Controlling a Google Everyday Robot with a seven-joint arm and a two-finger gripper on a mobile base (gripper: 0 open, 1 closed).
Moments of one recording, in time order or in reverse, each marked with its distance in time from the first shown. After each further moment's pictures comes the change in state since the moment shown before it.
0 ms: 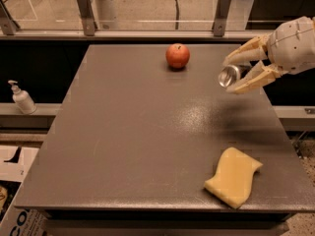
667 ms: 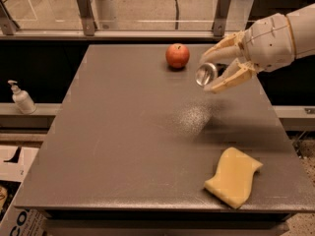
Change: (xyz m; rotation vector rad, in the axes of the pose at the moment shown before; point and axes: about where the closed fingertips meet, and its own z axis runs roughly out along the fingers) arm -0.046 0.002 0.034 -0.039 -0.096 -0.045
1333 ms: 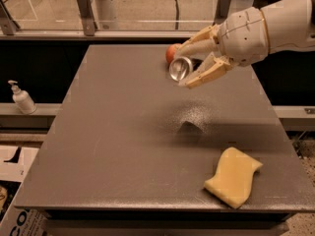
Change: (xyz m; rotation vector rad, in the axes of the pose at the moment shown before) arm -0.048 -0.006 0.038 -0.025 -0.114 -0.038
